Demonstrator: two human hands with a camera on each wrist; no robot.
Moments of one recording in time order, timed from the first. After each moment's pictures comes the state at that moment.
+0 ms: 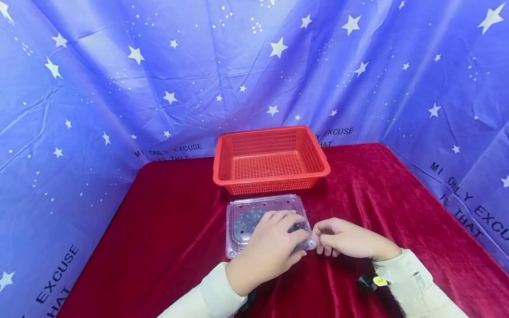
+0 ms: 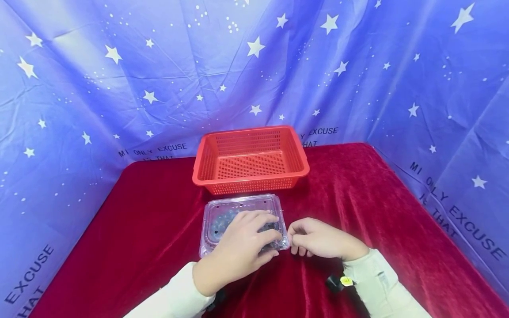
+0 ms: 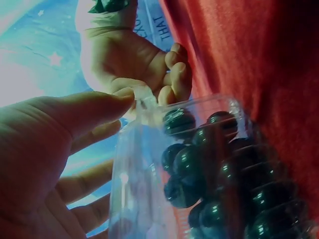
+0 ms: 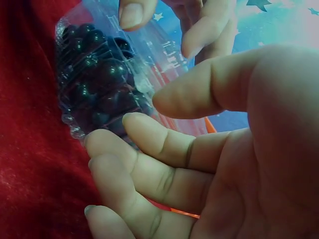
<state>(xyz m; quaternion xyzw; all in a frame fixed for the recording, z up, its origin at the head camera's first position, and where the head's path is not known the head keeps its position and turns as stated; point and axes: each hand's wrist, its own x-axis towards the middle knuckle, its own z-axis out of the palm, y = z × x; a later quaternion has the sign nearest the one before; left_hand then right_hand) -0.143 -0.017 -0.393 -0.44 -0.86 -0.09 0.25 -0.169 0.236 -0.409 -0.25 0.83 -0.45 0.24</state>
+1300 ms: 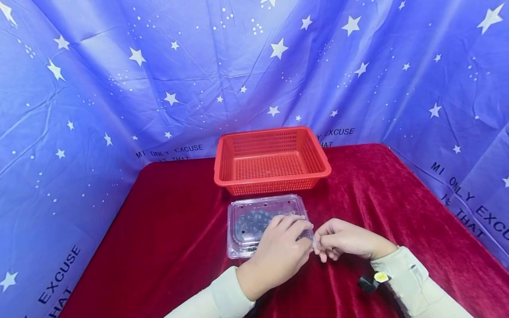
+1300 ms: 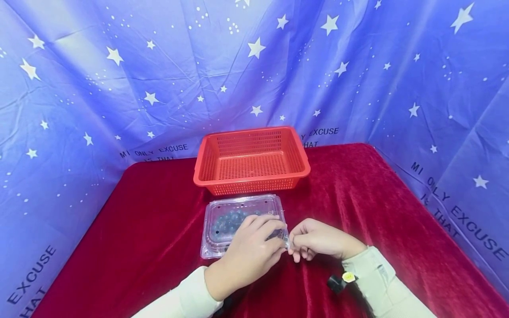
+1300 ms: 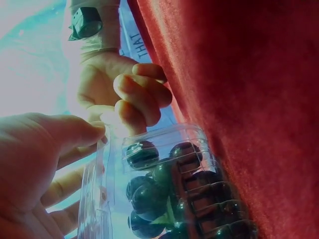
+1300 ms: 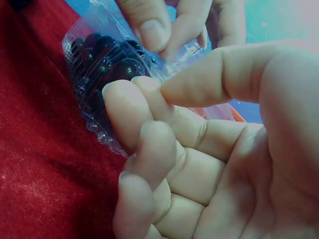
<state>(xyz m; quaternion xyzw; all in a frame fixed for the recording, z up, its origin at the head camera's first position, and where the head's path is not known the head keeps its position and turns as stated) -0.139 -0.002 -0.413 -0.43 -0.84 -0.09 0.30 -0.180 0.238 -0.430 -0.25 0.73 -0.55 0.32</state>
